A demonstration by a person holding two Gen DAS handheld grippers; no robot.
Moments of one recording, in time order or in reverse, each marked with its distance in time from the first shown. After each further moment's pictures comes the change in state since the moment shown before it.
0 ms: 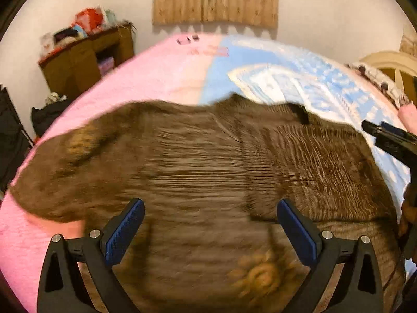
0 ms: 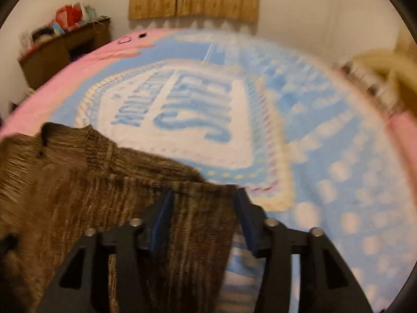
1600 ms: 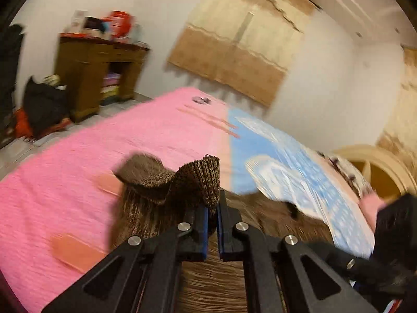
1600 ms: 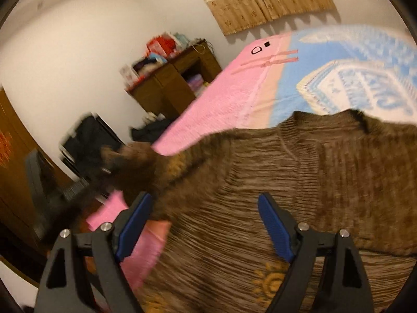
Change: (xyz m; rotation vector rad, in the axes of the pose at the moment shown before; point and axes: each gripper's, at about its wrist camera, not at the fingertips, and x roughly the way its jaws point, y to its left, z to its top) left arm -0.053 0.126 0.027 -0.277 -0.284 -0.277; right arm -0.081 0.187 -0.011 0.237 0.011 0.866
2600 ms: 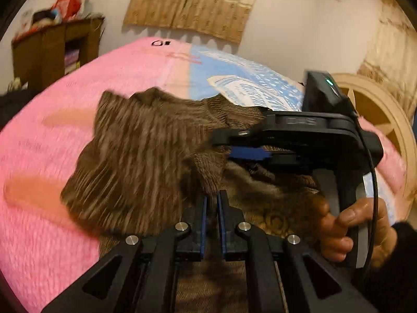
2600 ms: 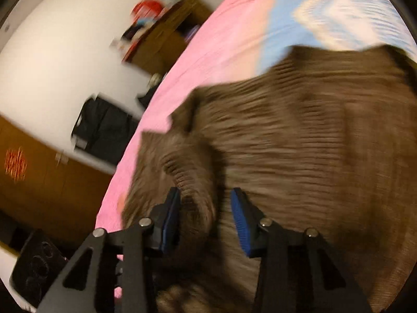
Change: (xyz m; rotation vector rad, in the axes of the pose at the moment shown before) left arm 0.000 -0.020 -0.077 0.171 0.297 -0.075; right arm 0.074 -0.079 0.008 0.184 0.272 0.083
